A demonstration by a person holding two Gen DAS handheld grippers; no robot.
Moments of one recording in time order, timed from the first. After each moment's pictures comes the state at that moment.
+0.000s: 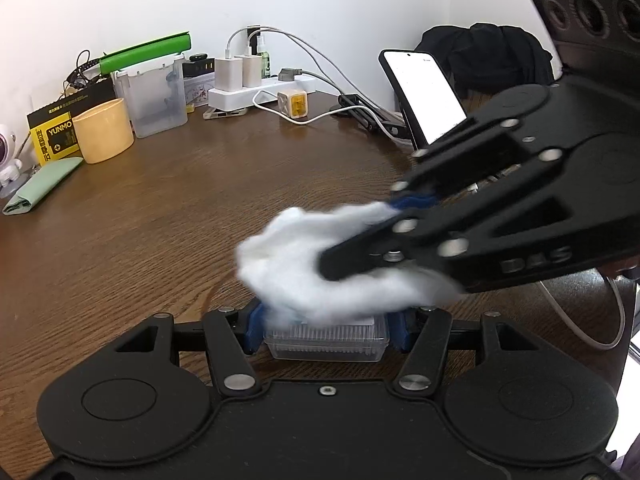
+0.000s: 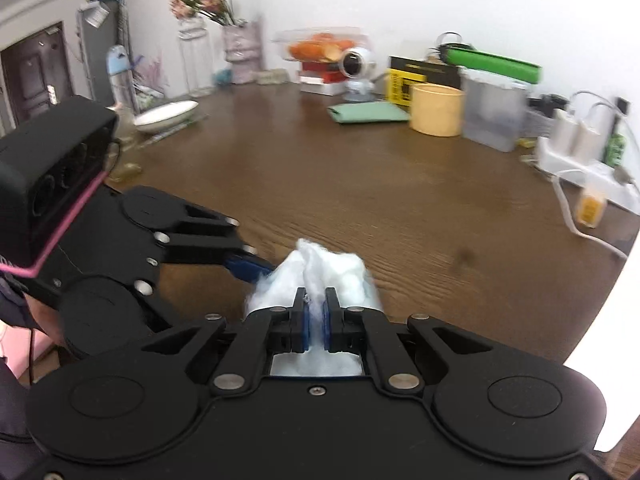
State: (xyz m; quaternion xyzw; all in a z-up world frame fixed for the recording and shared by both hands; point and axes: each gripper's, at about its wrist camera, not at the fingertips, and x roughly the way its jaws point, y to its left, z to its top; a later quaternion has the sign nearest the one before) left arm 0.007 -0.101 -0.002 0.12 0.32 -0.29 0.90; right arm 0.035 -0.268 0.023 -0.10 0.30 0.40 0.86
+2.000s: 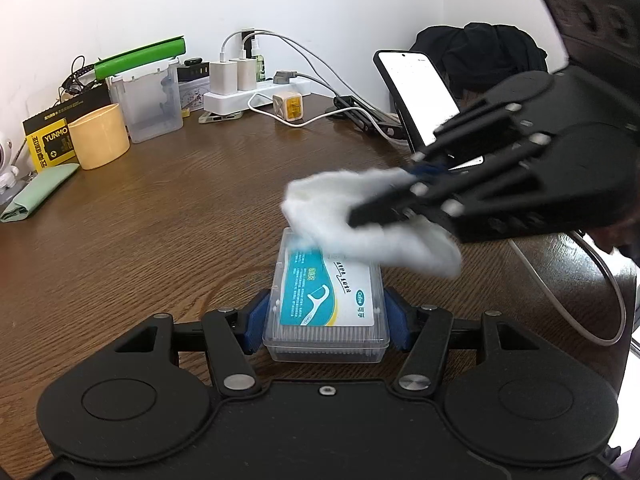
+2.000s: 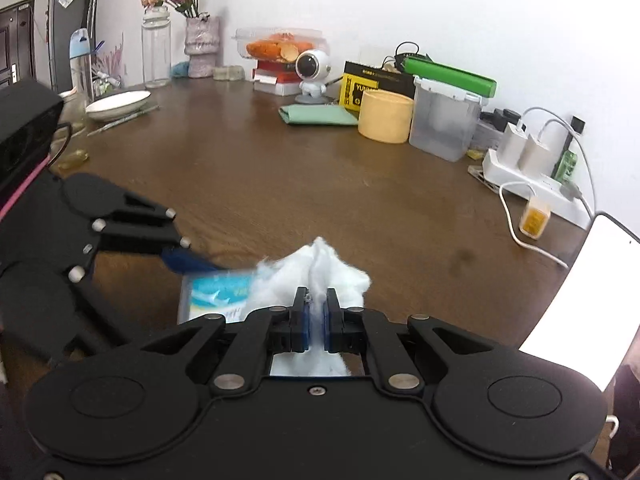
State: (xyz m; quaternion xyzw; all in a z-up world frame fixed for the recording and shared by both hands) left arm 0.007 -0.103 -0.002 0.12 0.31 -0.30 0.90; right arm 0.031 -0.279 0.022 -0.14 0.29 0.33 0.89
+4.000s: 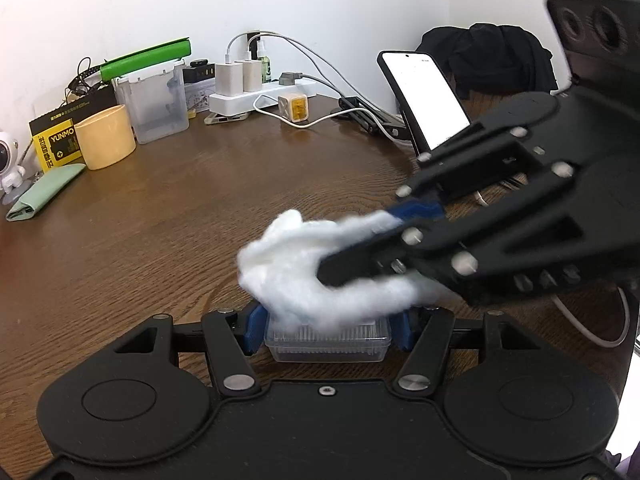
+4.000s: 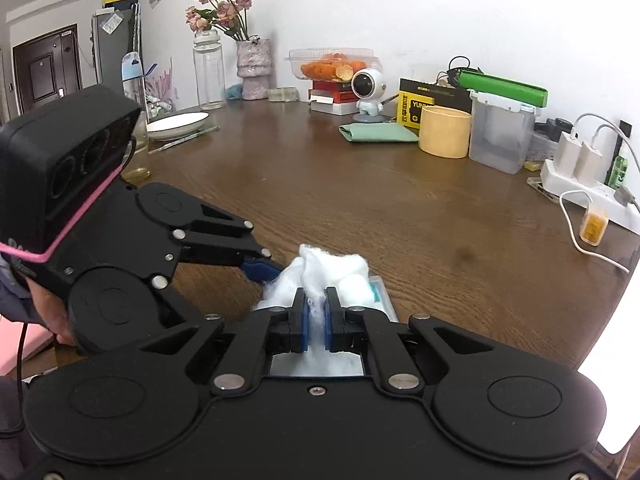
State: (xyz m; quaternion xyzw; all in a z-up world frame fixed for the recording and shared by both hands) left arm 0.003 -0.103 -0.002 0.12 0.31 -0.29 0.90; right arm 0.024 -0.270 0.016 -0.10 0.27 0.41 0.87
